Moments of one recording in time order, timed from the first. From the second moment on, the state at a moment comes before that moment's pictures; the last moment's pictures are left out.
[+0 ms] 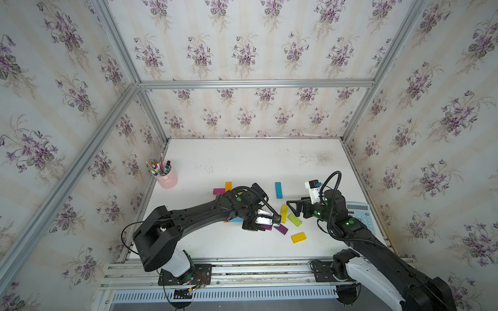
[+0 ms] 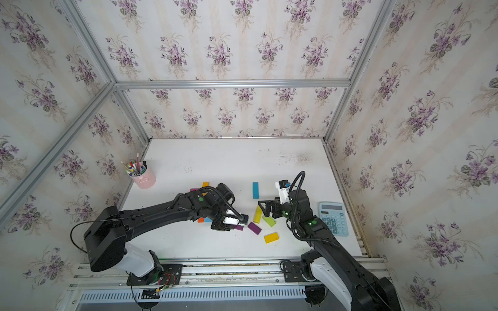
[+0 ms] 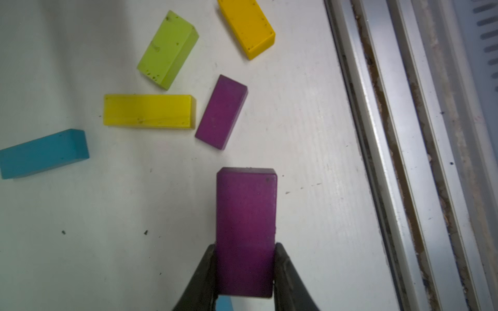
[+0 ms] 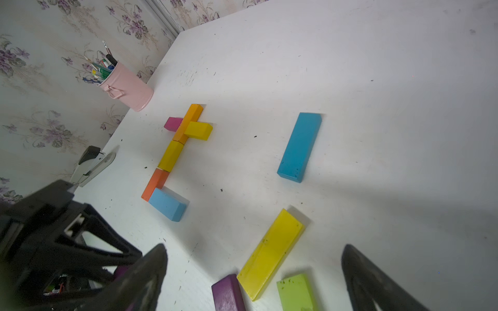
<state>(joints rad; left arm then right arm) -0.84 1.56 1.06 -0.69 0.29 0.87 0.36 0.91 0.39 -0.06 -0.40 0.30</state>
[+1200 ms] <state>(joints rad) -0.58 2.10 1.65 -0.79 0.33 0.78 0.40 1.13 0.48 0.08 -0.56 -0.13</state>
